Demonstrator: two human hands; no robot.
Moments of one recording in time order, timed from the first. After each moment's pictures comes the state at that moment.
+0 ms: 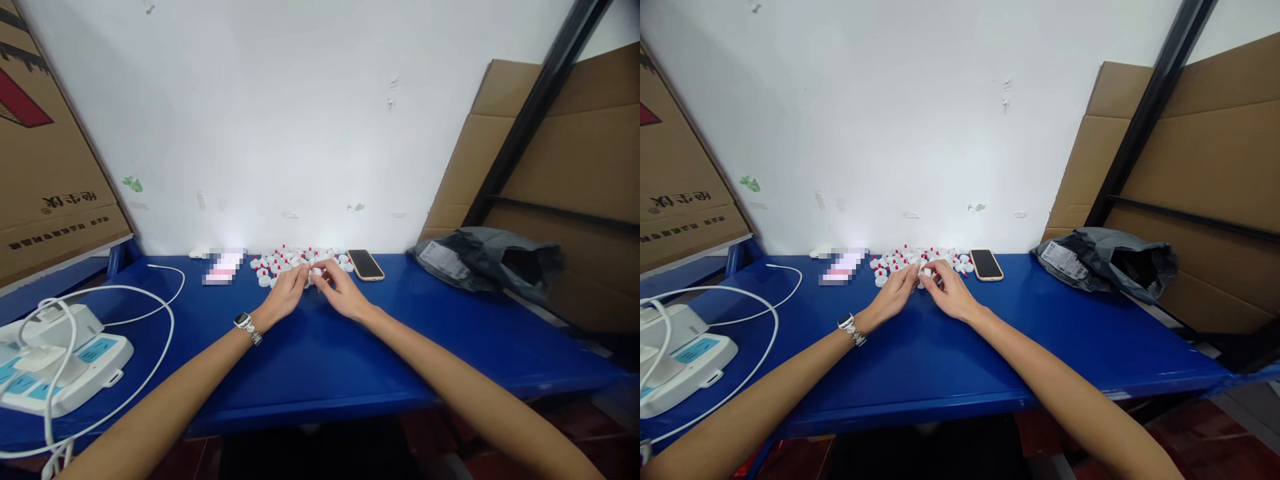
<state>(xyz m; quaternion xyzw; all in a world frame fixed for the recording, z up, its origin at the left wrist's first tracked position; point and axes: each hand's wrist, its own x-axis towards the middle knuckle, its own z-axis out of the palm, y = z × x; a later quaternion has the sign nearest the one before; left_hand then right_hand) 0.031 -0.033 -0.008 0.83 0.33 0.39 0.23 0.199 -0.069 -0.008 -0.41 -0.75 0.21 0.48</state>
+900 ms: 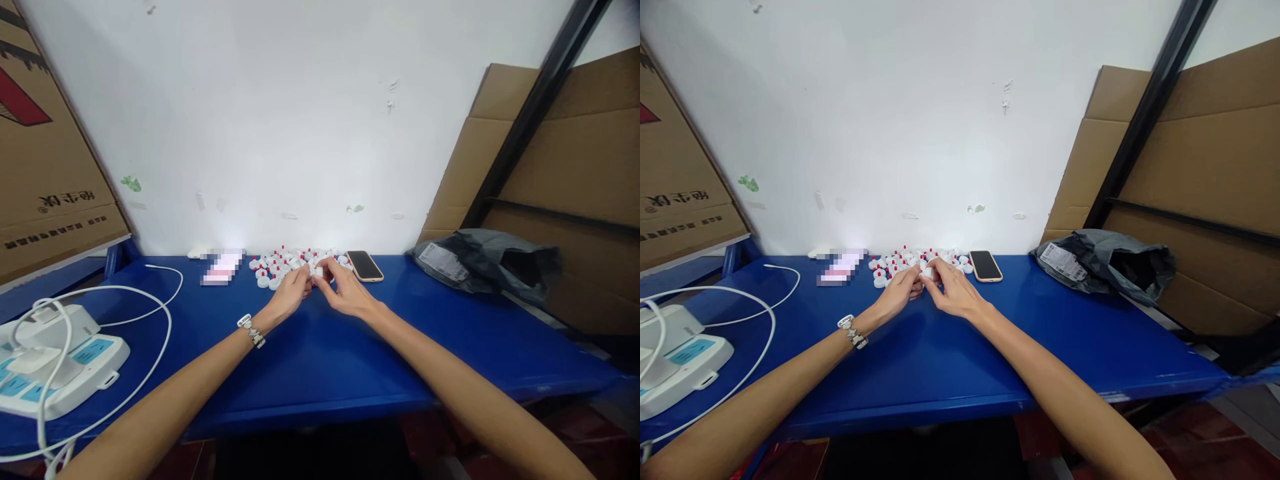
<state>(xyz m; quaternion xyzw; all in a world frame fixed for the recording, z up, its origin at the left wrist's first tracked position) 0.050 -0.028 -0.016 0.66 0.30 0.43 0.54 0.211 -0.072 0.006 -0.41 -0.81 0.07 0.41</state>
